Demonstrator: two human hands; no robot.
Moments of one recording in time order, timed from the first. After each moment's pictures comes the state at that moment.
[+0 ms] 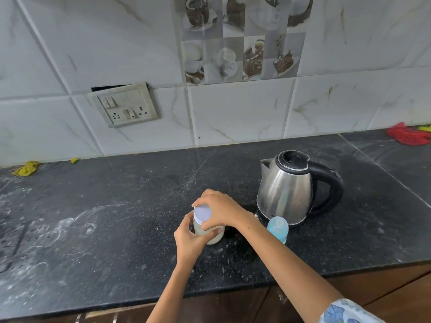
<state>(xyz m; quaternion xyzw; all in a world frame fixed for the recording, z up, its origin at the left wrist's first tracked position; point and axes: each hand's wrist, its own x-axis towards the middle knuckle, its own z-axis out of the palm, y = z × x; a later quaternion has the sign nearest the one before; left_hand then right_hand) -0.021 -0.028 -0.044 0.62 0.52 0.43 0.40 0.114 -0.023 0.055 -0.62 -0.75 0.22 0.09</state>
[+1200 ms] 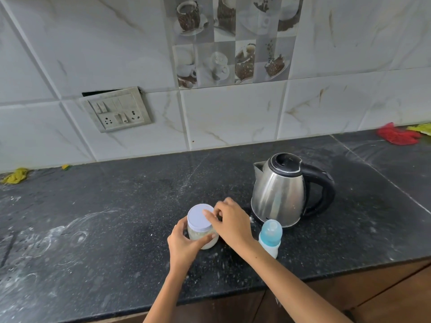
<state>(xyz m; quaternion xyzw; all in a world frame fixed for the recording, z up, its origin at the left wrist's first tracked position) -0.023 -0.025 -0.046 0.63 0.54 0.41 0.39 0.122 -0.056 0.015 -0.74 -0.60 0.08 0.30</state>
